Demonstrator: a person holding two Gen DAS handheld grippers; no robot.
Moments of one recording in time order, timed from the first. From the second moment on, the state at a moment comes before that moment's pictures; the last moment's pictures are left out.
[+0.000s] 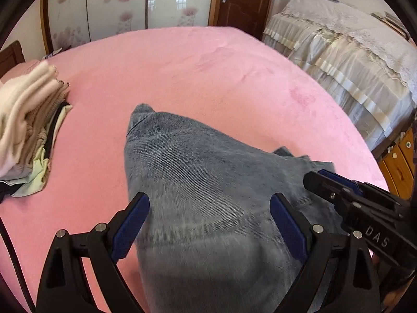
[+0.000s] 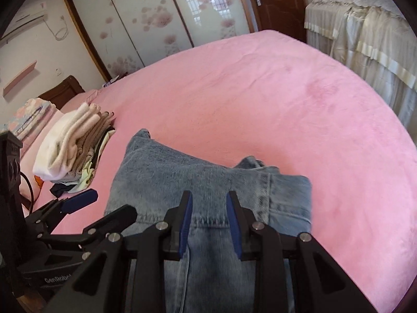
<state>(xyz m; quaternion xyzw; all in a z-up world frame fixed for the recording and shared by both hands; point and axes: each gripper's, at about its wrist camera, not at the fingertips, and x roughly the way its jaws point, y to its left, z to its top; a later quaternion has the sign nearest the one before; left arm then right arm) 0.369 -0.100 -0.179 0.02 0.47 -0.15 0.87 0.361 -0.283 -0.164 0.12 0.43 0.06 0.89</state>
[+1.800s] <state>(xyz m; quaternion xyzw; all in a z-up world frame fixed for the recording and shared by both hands) 0.196 -0.040 -0.054 0.04 0.47 -0.21 0.86 0.152 -0.301 -0.050 0.10 0.40 0.11 0.90</state>
